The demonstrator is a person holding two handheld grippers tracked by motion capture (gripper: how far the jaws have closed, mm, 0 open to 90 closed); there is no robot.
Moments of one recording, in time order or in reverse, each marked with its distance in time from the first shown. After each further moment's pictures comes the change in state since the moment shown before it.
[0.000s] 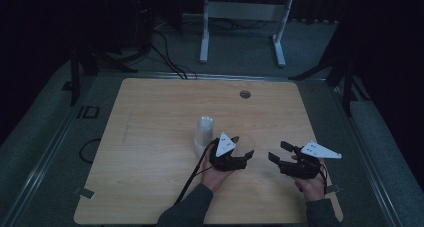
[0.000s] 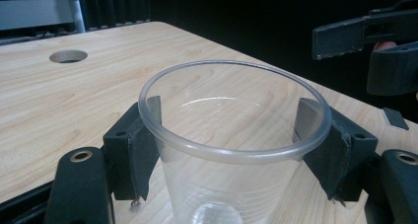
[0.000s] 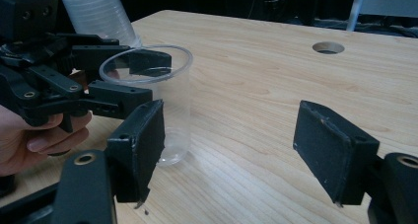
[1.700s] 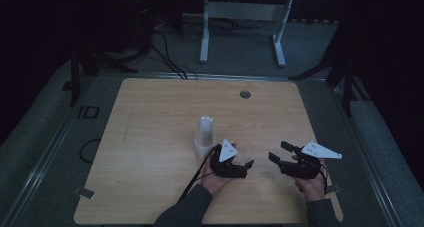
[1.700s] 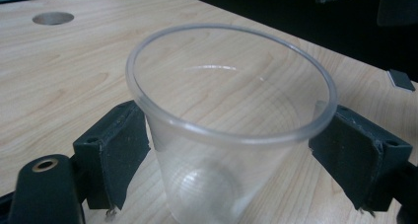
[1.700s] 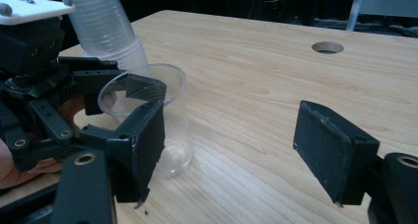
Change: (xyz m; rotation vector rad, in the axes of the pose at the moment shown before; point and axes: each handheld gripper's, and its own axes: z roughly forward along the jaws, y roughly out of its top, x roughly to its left) left arm -0.008 -0.018 0.001 0.109 0.001 0.013; right arm -0.001 0.000 -0.001 -0.002 -0.001 0.001
